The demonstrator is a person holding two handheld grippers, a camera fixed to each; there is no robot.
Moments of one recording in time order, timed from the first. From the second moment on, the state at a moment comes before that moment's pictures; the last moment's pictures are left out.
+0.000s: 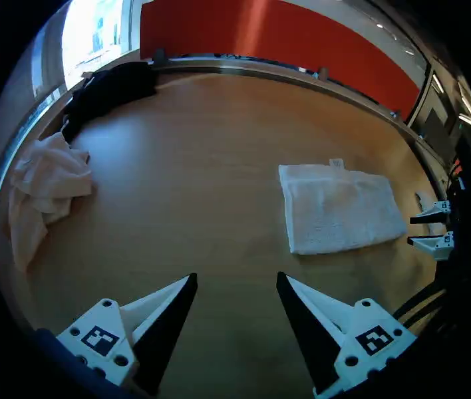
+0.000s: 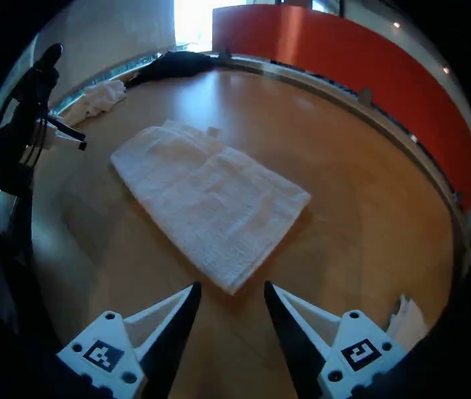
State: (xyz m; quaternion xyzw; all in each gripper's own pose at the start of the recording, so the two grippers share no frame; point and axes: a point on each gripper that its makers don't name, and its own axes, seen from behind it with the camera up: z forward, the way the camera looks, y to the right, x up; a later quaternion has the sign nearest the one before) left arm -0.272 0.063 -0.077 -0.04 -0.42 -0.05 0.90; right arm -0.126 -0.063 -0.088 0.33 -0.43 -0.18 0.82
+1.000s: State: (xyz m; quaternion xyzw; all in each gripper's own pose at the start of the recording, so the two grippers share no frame) left arm -0.270 0.068 -0.110 -0.04 -0.43 -0.06 0.90; right arm -0.124 -0.073 -0.090 0.33 -0.43 -0.17 0.82
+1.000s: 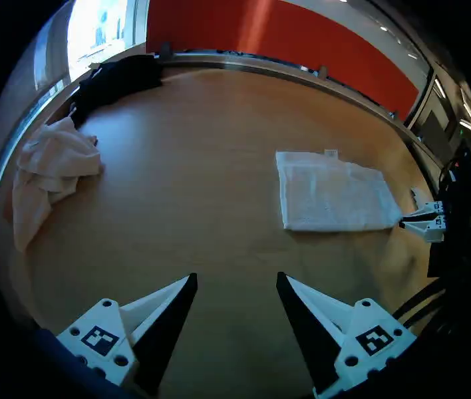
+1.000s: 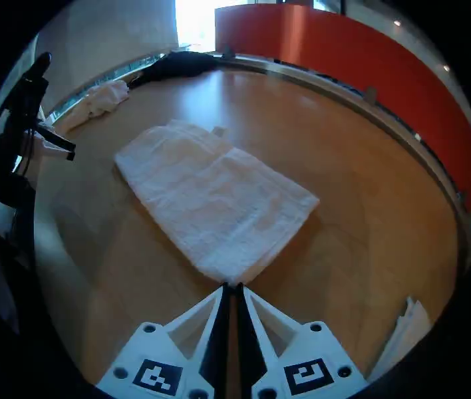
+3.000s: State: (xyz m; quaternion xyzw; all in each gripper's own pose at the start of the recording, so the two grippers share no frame) left arm -0.185 0.021 -0.169 0.01 -0.35 -0.16 0.92; right arm -0.073 -0.308 -0.054 0.52 -0.32 -0.30 0.73
